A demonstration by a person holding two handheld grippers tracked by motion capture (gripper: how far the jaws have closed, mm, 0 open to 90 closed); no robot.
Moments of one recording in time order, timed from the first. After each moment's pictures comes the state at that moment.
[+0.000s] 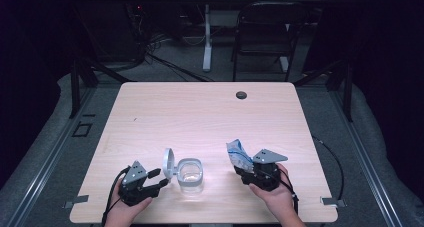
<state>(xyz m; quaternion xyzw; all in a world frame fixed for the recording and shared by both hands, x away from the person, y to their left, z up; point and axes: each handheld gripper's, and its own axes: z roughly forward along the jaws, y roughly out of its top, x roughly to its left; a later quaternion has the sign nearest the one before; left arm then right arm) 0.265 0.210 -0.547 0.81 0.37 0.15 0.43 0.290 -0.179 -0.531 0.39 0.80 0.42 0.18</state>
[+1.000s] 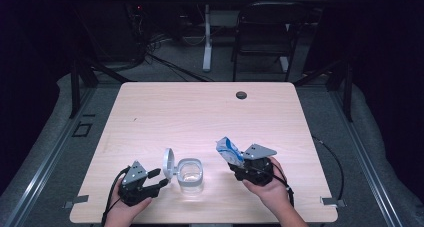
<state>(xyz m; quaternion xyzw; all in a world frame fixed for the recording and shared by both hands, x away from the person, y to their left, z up) 0.265 0.210 -0.547 0.81 0.37 0.15 0.43 0.298 -0.157 -0.512 0.35 0.82 0.40 0.20</state>
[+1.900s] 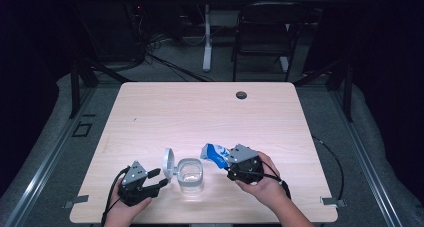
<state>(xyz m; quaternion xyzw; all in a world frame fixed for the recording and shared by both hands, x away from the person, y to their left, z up) 0.264 0.210 -0.546 0.81 0.37 0.15 0.43 0.295 -0.128 -0.495 0.26 0.87 0.33 0.27</state>
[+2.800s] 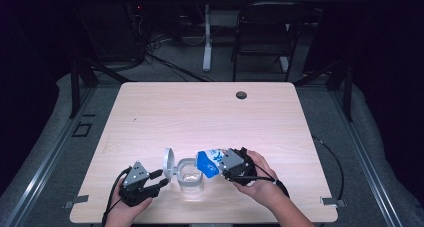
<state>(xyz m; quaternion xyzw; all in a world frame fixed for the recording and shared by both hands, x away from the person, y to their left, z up) 0.263 0.207 -0.545 0.82 0.35 0.16 0.42 0.294 -0.111 -0.505 0.20 0.88 0.26 0.33</state>
